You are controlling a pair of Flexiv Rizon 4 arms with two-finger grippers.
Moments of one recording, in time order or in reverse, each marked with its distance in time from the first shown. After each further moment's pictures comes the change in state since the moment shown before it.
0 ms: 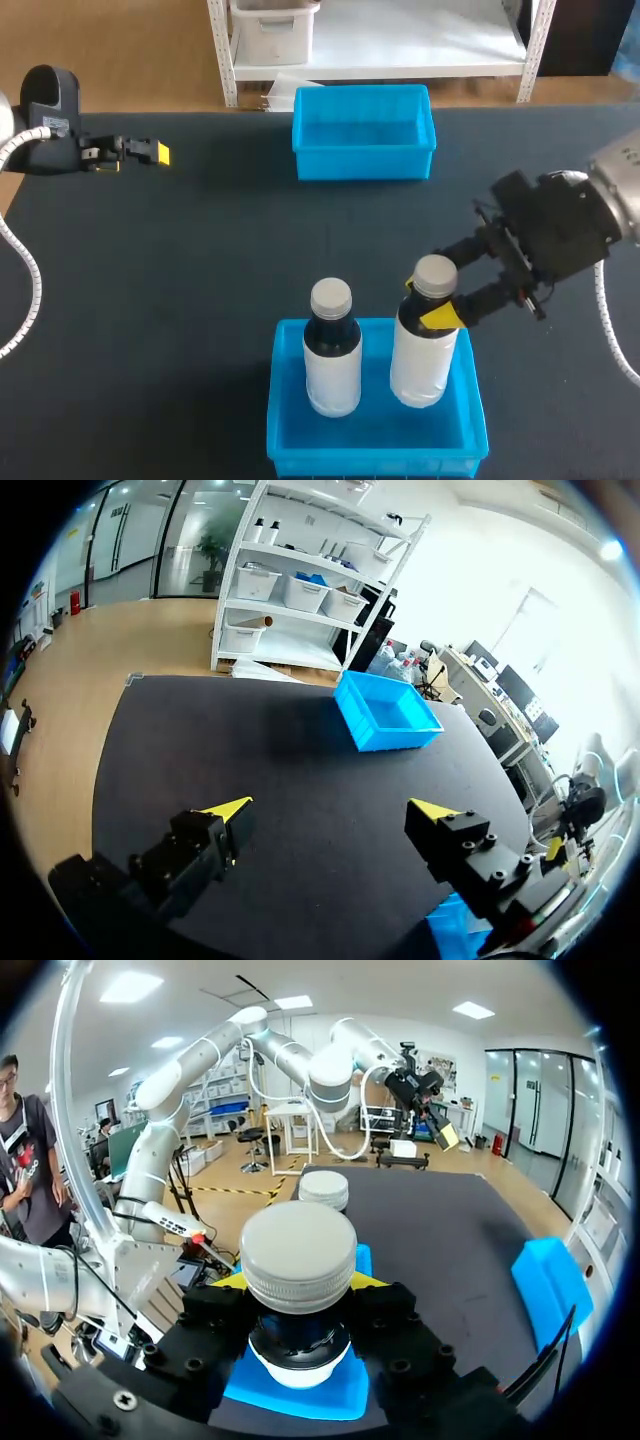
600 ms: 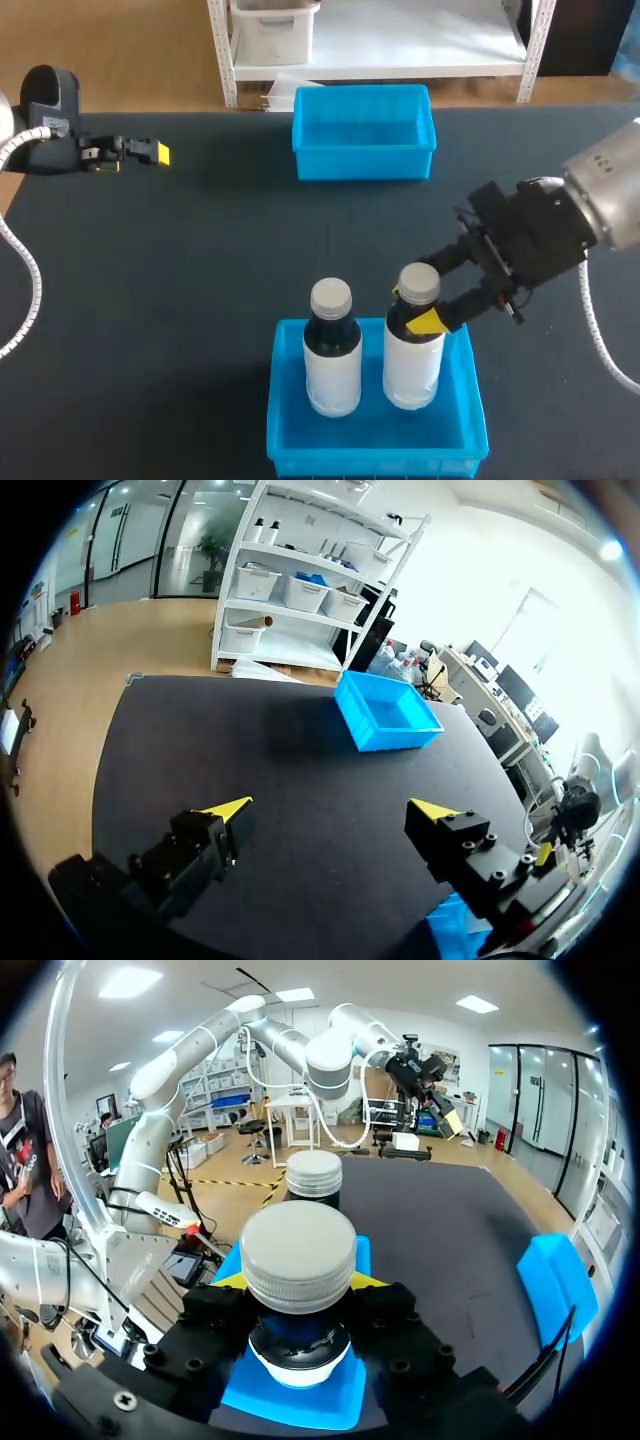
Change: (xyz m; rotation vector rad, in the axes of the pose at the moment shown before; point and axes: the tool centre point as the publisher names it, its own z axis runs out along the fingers) left arm 0.000 0.000 0.000 0.000 0.000 0.000; right arm 0.010 -0.008 0.017 -0.008 0.030 -0.004
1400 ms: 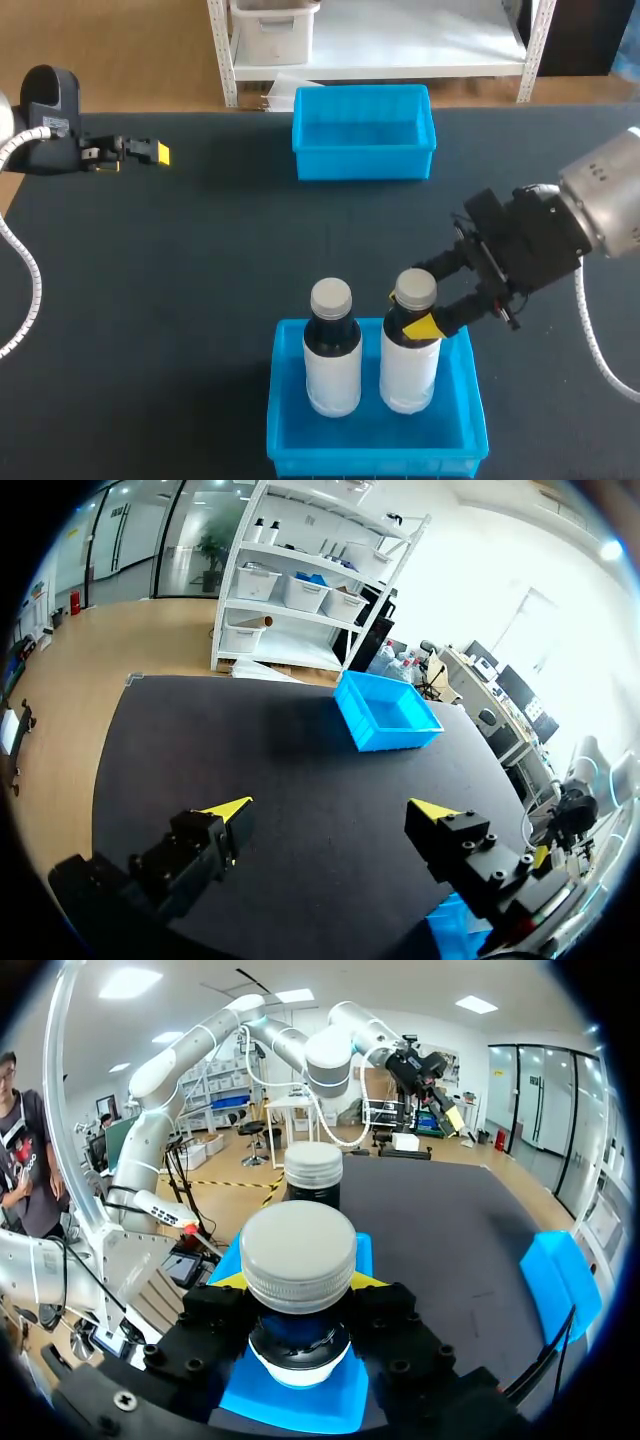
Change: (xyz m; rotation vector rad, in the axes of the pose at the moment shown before) left arm 0.000 0.000 0.000 0.000 0.000 0.000; right arm 0.006 -0.001 0.006 0.000 -0.009 0.005
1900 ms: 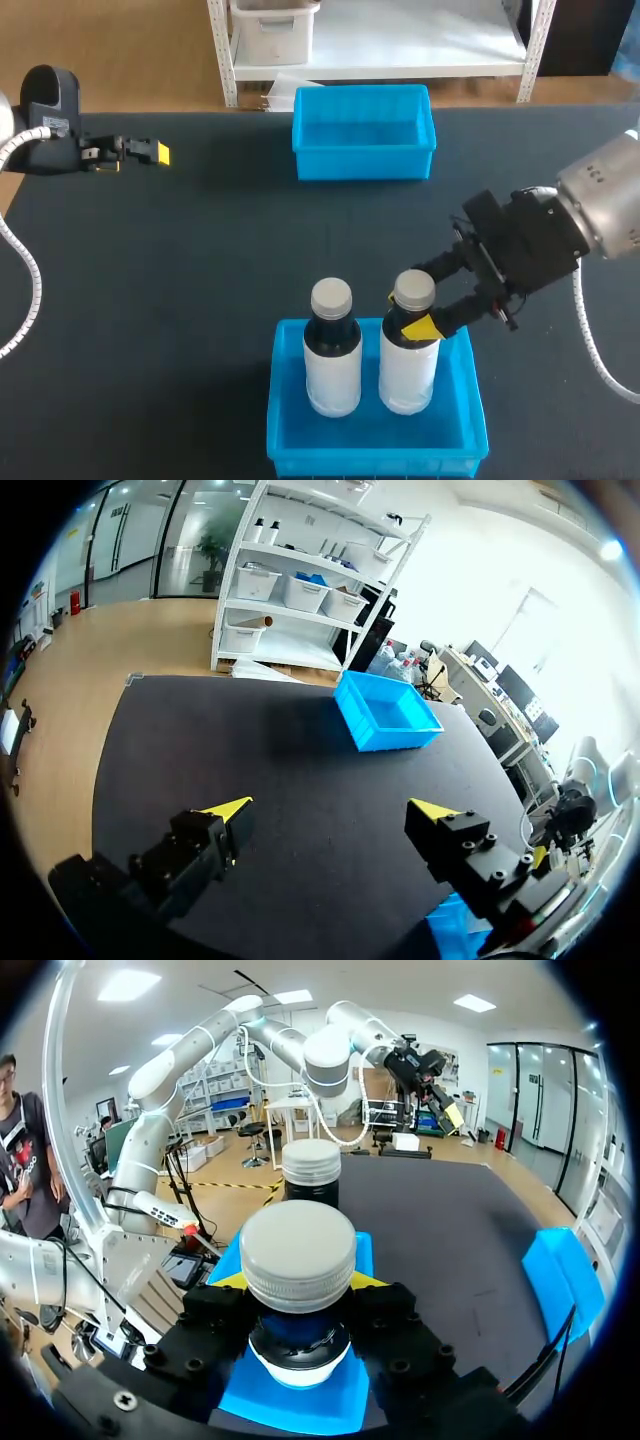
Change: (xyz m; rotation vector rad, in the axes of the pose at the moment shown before) left arm 0.000 0.000 0.000 0.000 0.000 0.000; right arm 0.003 -0.002 0.002 -0.003 -0.004 0.009
